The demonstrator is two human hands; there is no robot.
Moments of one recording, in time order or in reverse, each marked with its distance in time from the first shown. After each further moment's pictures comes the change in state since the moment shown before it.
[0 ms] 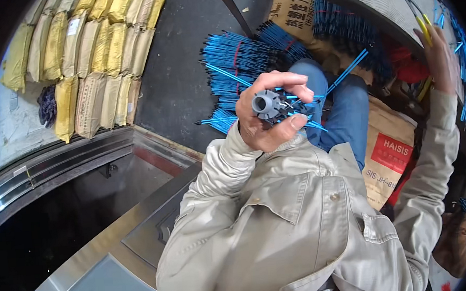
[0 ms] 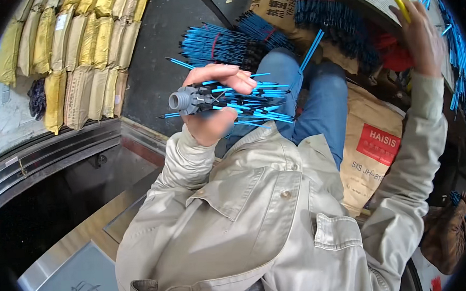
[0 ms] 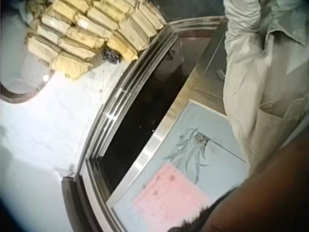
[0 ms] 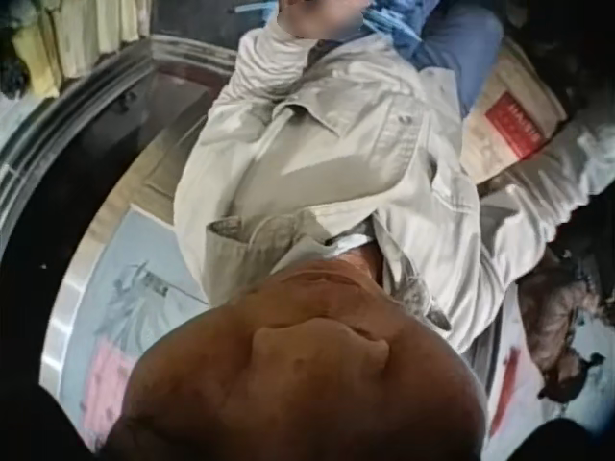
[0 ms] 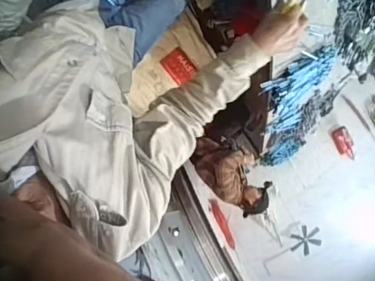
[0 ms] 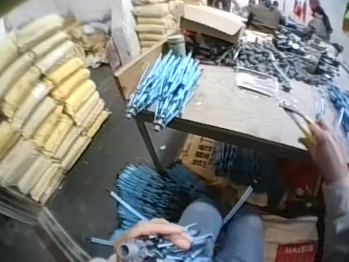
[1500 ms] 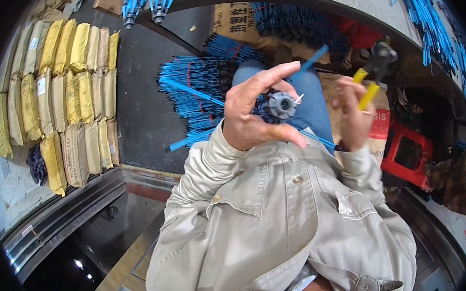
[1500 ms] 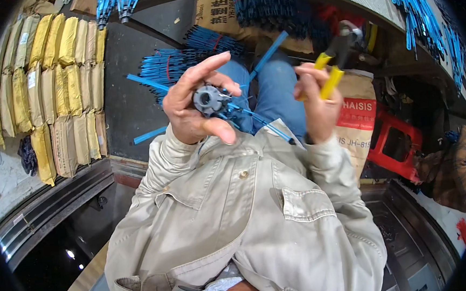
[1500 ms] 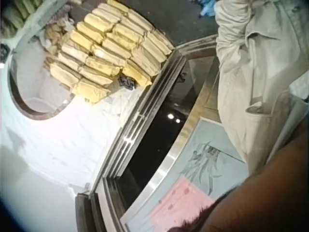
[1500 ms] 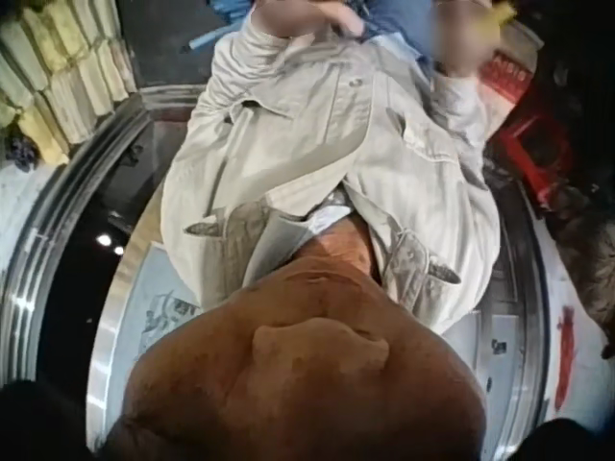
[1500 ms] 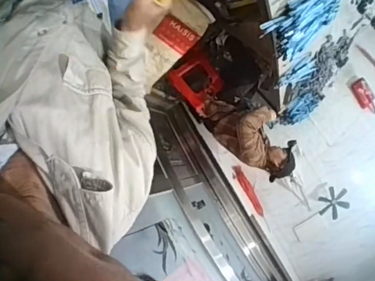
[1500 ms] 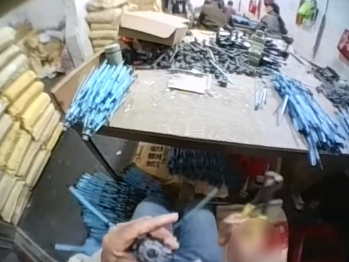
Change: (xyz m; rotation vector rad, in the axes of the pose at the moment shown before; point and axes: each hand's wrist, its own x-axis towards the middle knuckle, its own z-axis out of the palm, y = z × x) left_hand 0.040 -0.011 0.072 0.128 -0.290 0.014; right_hand -0.178 -0.104 -0.029 1.873 0.029 0.649
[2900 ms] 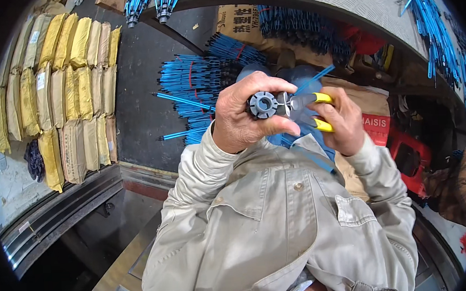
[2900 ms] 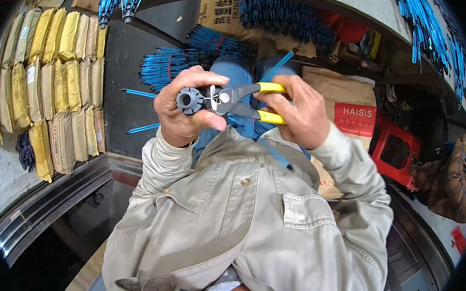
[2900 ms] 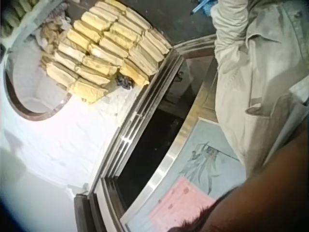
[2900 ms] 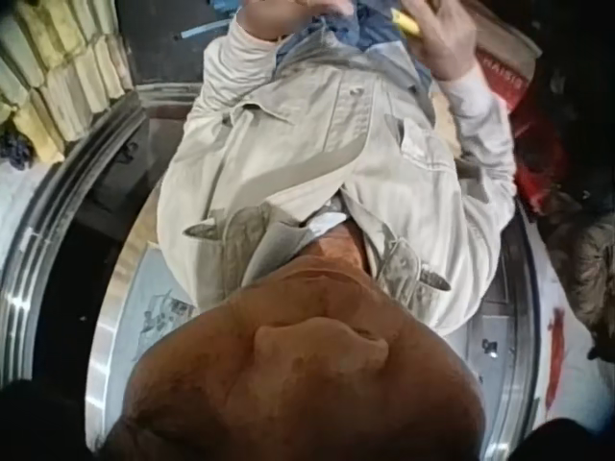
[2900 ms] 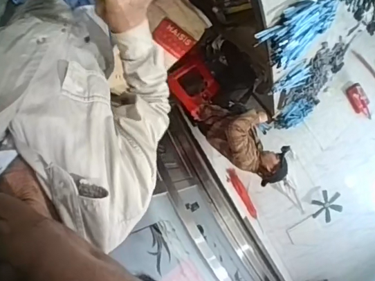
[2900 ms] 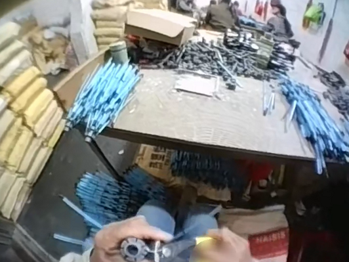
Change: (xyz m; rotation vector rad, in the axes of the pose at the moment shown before) left_hand 0.007 -0.002 -0.024 -0.023 0.055 -0.017; right_hand 0.030 -0.041 0.022 -1.011 -0.626 -0.616
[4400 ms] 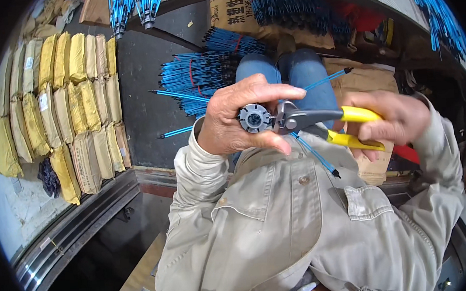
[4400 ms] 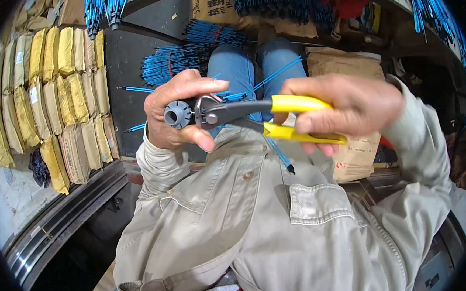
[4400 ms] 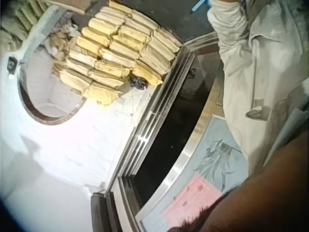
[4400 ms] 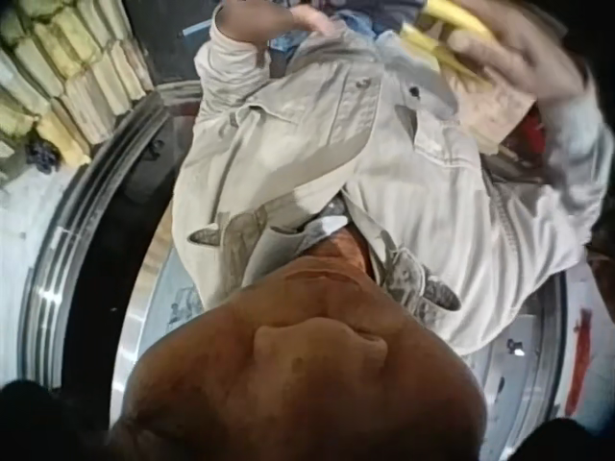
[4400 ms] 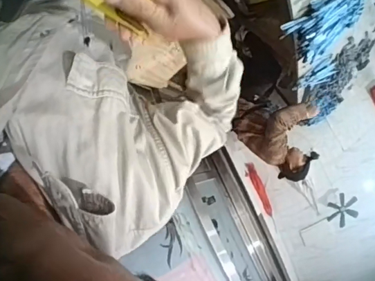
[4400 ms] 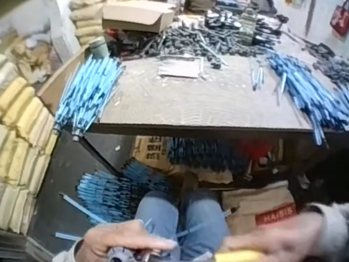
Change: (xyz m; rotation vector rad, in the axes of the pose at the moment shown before) left_hand 0.004 0.017 -0.014 -0.034 -0.279 -0.248; right_hand 0.038 -0.004 -0.088 0.929 -0.942 0.629
